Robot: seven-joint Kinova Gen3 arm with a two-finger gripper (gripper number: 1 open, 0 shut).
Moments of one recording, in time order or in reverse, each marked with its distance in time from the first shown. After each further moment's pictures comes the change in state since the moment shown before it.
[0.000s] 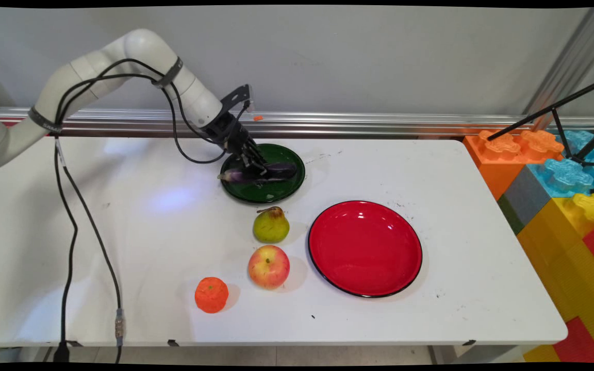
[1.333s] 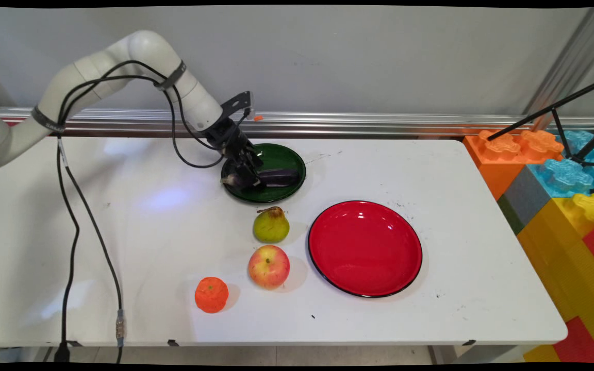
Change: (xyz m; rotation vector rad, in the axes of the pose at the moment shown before) arm -0.003 0.001 0.011 -0.009 -0.061 0.034
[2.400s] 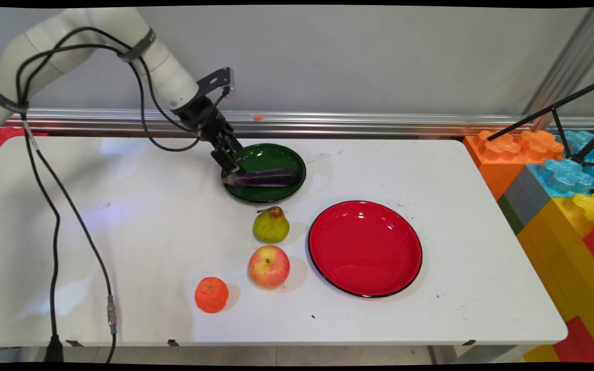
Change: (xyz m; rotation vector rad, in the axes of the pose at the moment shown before) arm 0.006 0.032 -0.075 0.064 -0.063 -0.005
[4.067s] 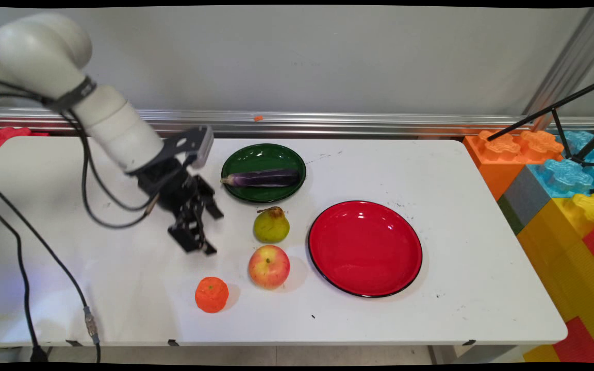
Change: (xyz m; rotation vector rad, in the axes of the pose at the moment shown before) arm -0.027 0.174 -0.029 -0.116 -0.073 0.114
